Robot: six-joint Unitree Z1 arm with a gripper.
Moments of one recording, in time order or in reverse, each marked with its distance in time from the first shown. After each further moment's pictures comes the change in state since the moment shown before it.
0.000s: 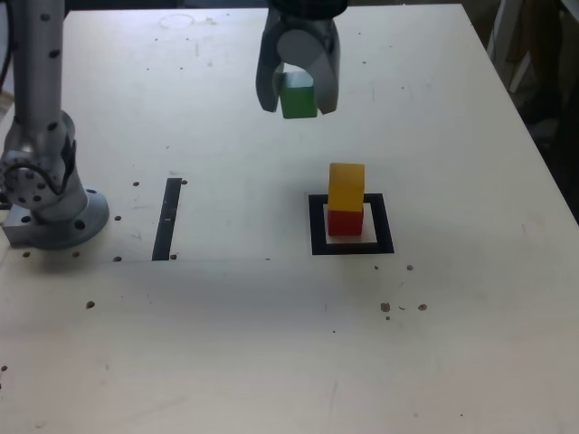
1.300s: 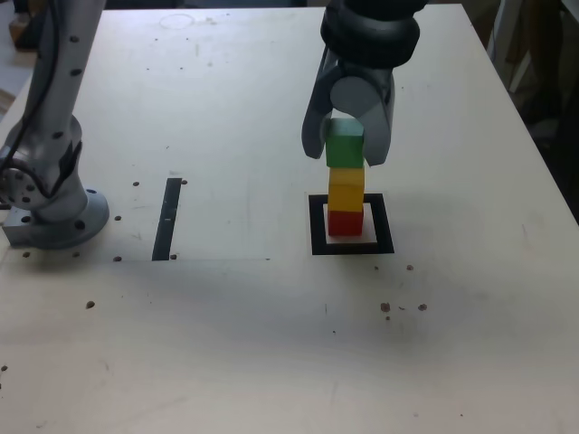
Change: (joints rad) arm -0.168 0.184 -0.217 0.087 -0.074 -0.079
